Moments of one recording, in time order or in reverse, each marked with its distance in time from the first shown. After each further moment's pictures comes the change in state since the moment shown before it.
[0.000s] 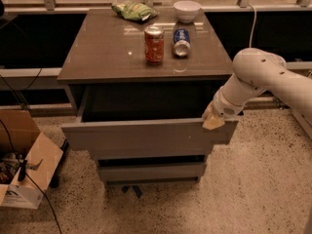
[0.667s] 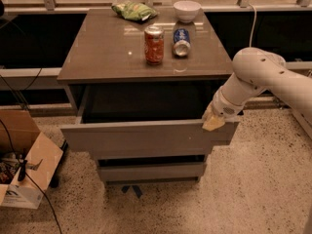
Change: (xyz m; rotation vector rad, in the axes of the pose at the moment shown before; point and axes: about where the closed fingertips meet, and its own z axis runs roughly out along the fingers) arm -0.001 0.000 -0.003 0.000 0.000 0.001
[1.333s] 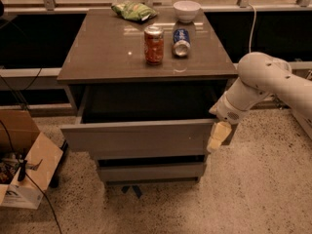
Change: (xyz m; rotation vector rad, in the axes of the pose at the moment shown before) arm 0.017 0.015 0.000 -0.027 0.000 0.056
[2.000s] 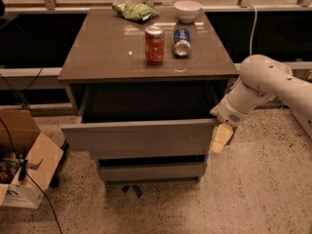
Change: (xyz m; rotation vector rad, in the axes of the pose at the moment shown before) arm 0.006 0.010 0.007 -0.061 -0.020 0.017
